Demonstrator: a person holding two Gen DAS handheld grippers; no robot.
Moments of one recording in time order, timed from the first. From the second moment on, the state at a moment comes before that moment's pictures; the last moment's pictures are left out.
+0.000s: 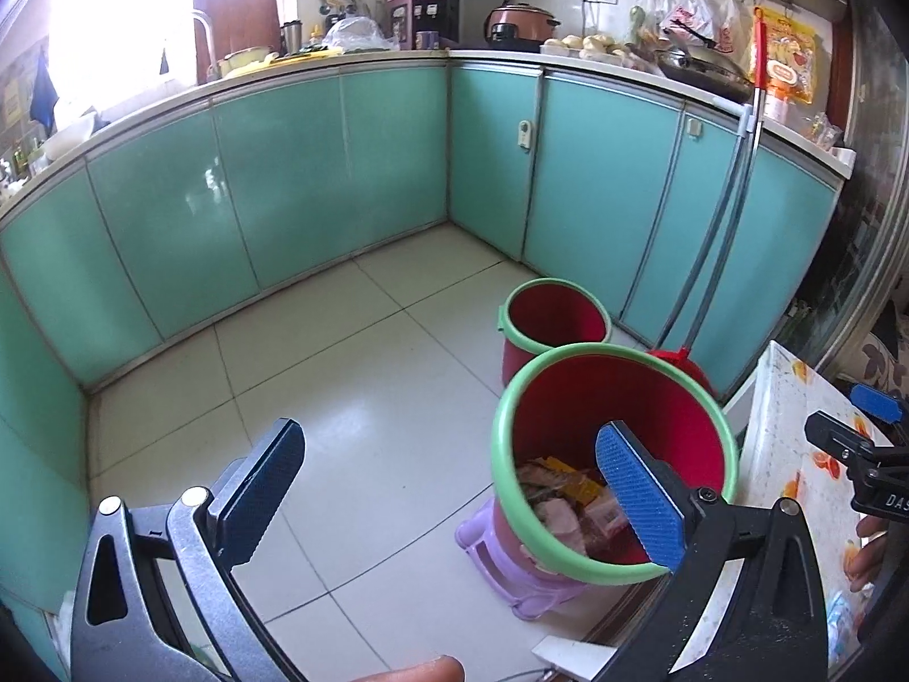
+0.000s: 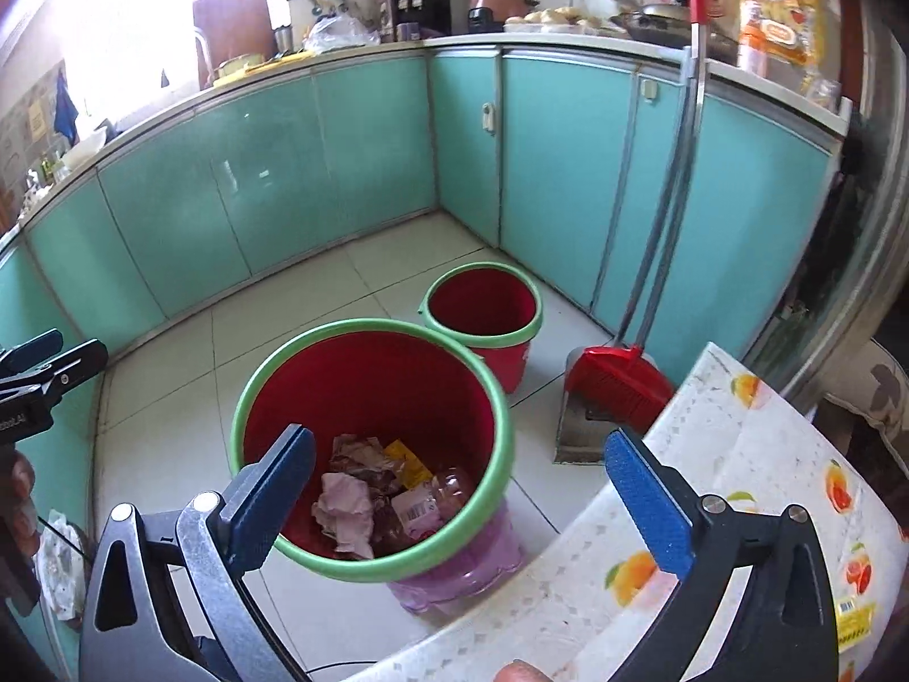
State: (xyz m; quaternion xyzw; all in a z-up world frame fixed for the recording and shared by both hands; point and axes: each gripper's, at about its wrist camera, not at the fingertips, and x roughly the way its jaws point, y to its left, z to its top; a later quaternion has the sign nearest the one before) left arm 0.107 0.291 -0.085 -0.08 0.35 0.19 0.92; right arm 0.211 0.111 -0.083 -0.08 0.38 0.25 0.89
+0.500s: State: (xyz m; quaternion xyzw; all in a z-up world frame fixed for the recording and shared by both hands) left arm 0.137 0.105 -0.058 0.00 0.35 -0.06 0.93; right arm 0.096 -0.161 -0.032 0.00 0.35 0.02 0.94
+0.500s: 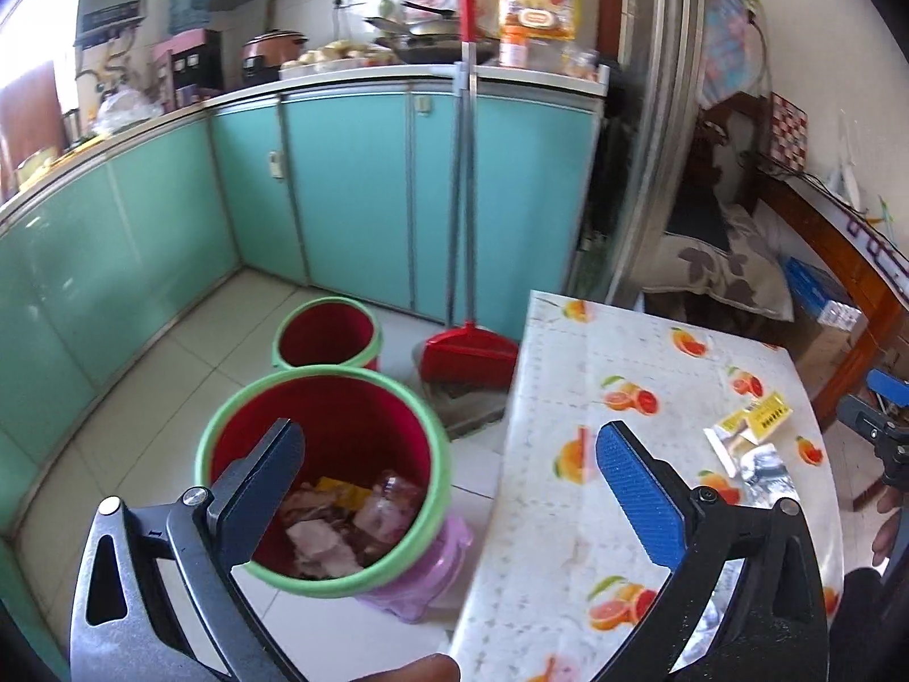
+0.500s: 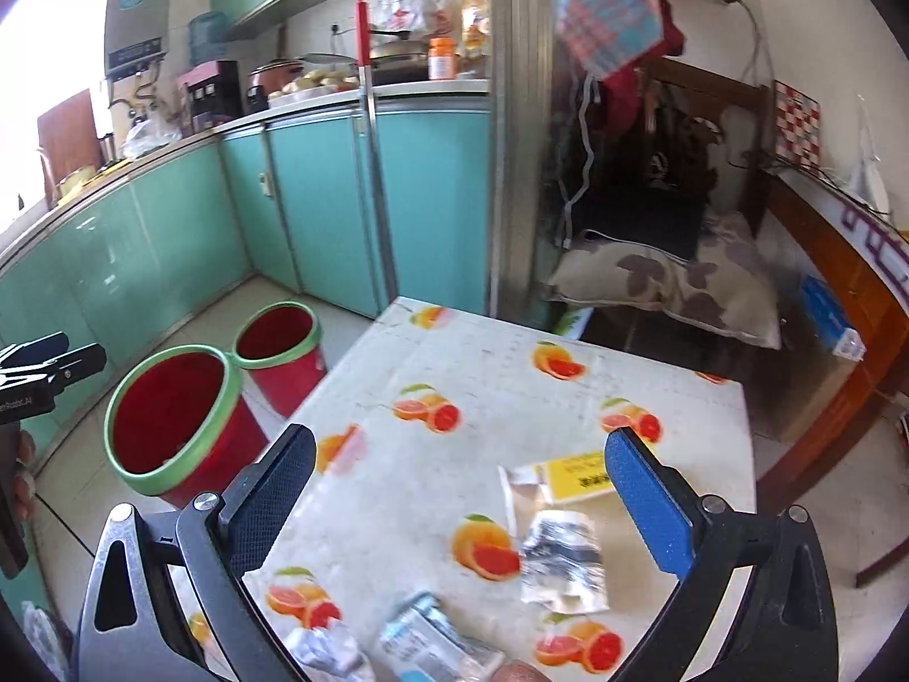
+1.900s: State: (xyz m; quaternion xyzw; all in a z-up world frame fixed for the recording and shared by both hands) left arm 0.160 -0.223 -0.207 0.03 0.55 -0.16 0.82; right arm -0.017 -0.396 -0.079 0.07 0.38 -0.14 0.91
